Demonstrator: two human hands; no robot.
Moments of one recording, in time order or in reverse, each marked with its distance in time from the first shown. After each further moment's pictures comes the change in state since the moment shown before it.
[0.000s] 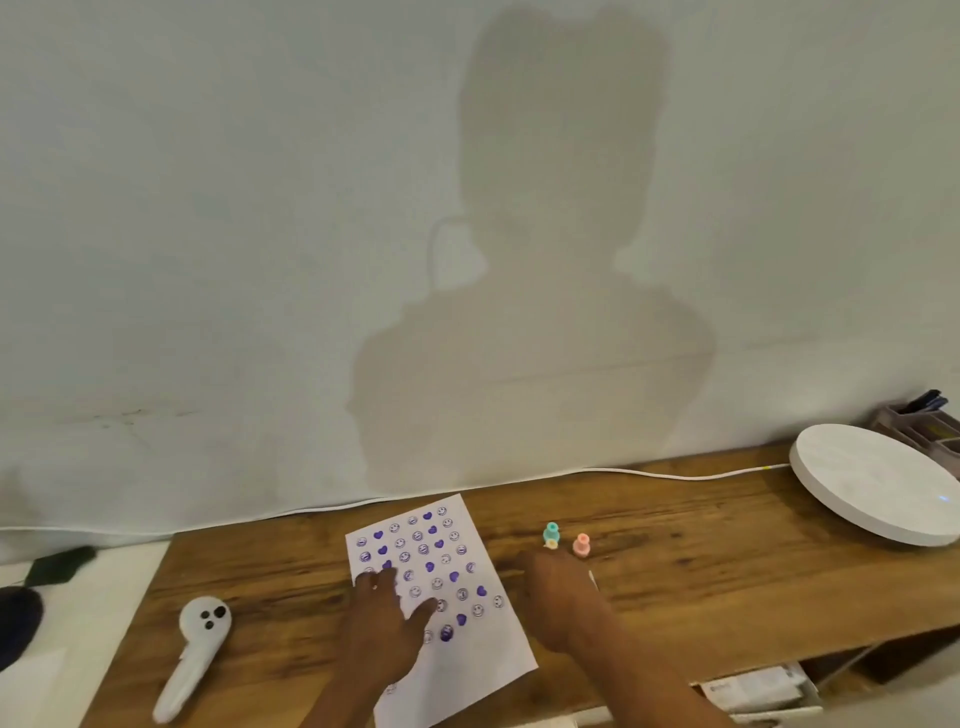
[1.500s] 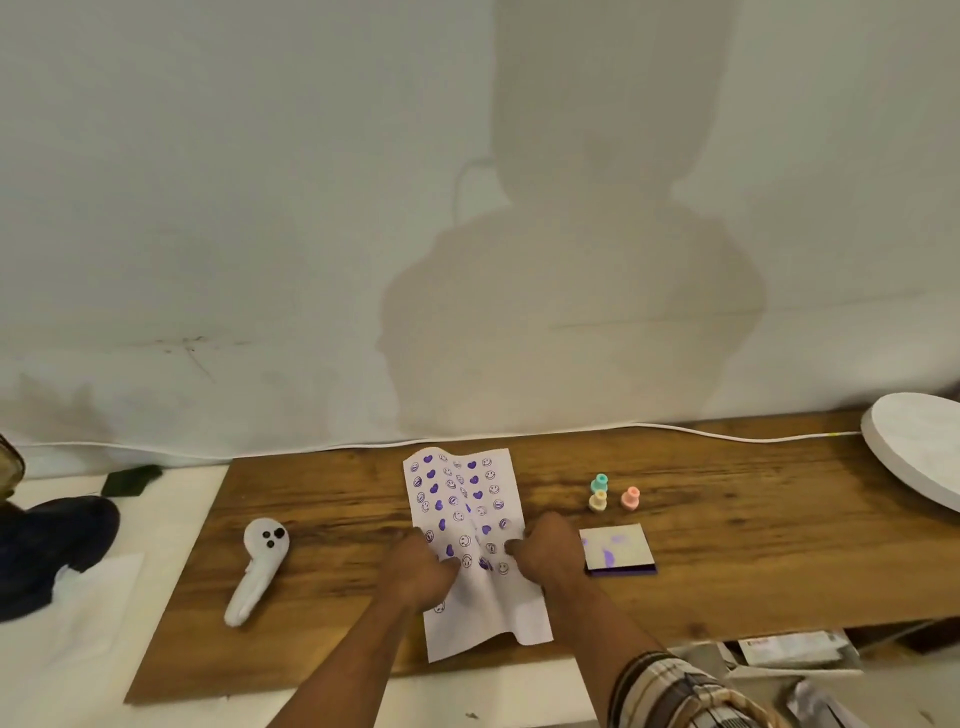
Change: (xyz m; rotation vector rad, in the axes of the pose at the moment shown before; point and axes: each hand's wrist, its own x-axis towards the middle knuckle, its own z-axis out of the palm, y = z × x) left_hand 0.011 -0.029 -0.011 -0.137 -0.153 -0.092; right_hand 0.047 -0.049 0.076 0.320 -0.033 0.335
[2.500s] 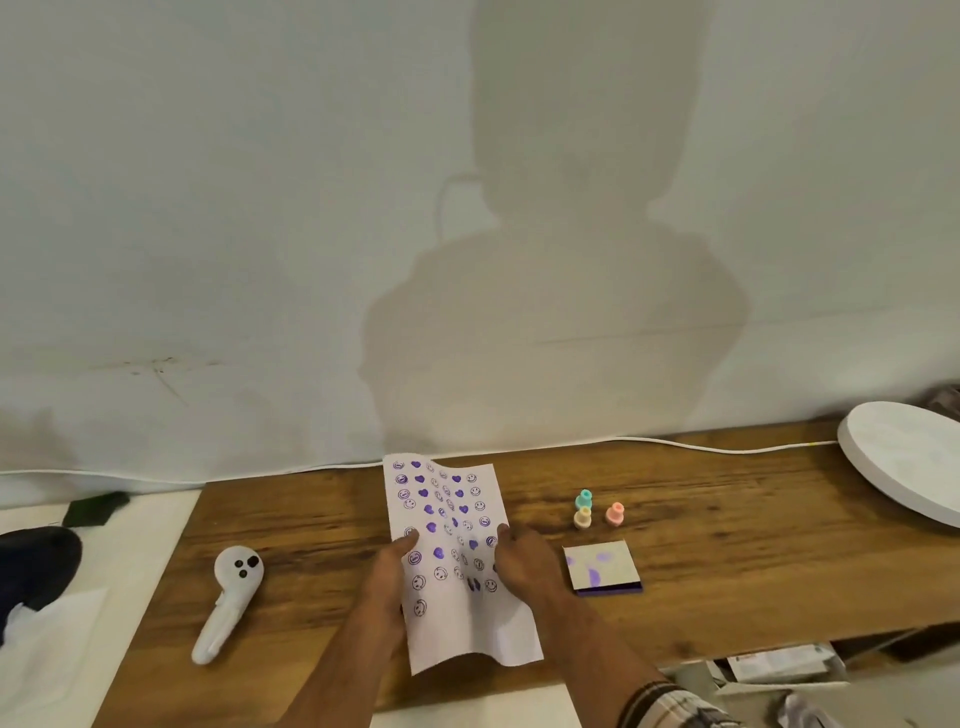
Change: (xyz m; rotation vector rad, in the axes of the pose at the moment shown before) left_hand 0.004 0.015 -0.005 -1.116 -0.137 -0.420; right_hand -0.011 -0.015 -0.011 0.169 -0.095 -0.023
